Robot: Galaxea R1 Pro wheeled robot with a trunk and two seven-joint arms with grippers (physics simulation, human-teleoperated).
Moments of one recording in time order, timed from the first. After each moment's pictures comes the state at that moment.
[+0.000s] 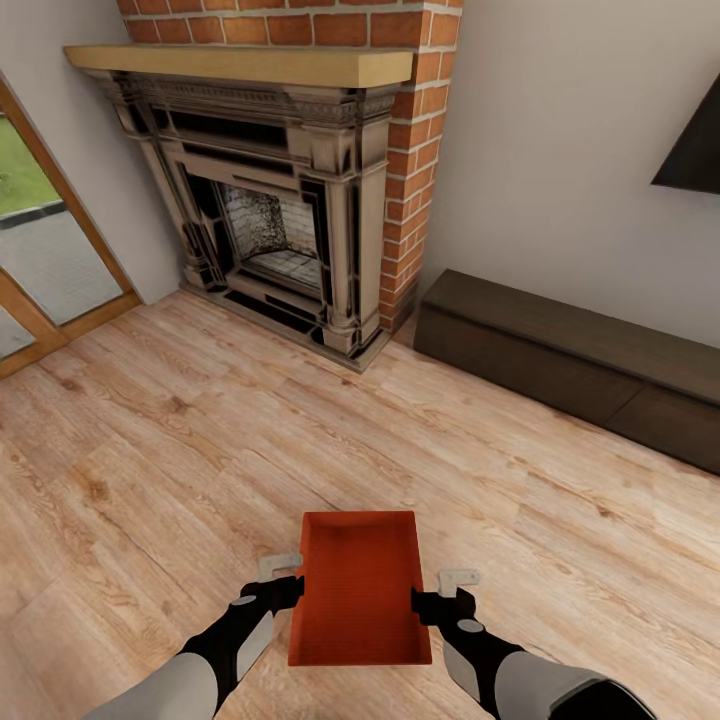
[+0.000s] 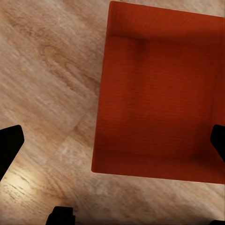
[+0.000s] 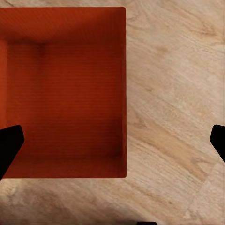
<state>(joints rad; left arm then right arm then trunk) -0.64 -0.11 -0.03 -0.27 0.14 0.03 0.12 -0.71 0.14 0.31 0.01 -0.28 -0.23 -0.12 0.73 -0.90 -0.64</state>
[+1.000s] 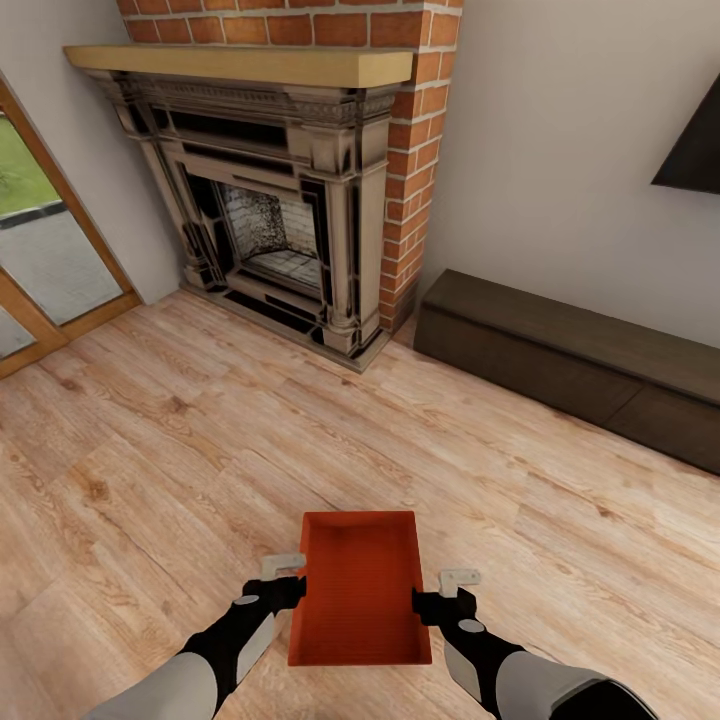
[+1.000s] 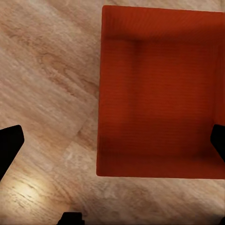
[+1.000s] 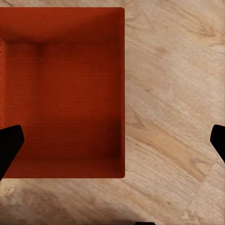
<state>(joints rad) -0.64 -0.11 -0.10 -0.27 0.14 0.04 0.12 -0.71 0.13 0.32 0.02 -0.28 -0.23 -0.12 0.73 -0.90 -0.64</state>
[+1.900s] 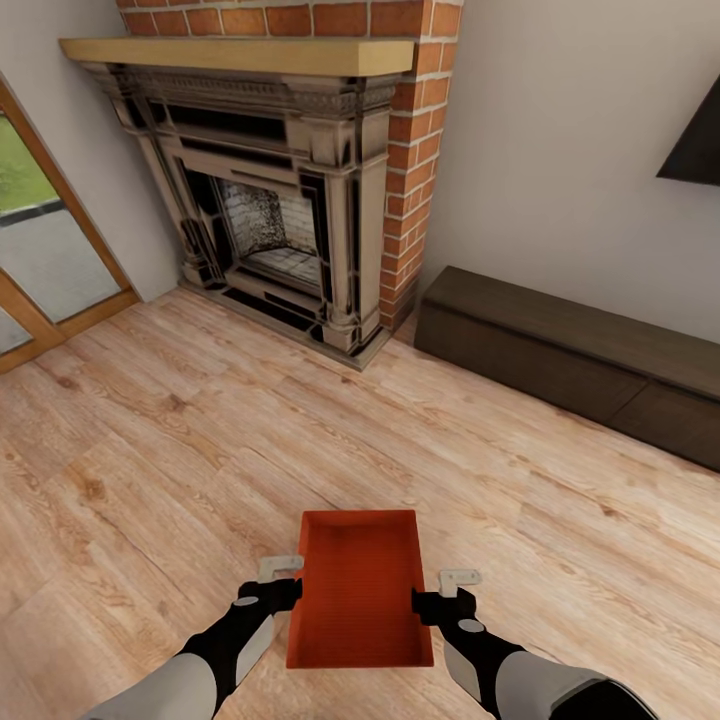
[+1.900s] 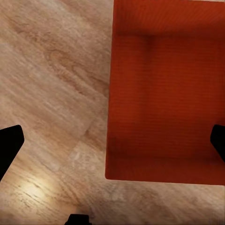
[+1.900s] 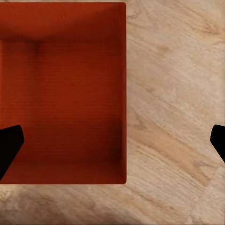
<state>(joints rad) -0.64 -0.11 -0.11 -0.26 0.14 0.03 0.16 -0.71 0.13 0.32 0.02 -0.28 -0.23 -0.12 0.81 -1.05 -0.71</state>
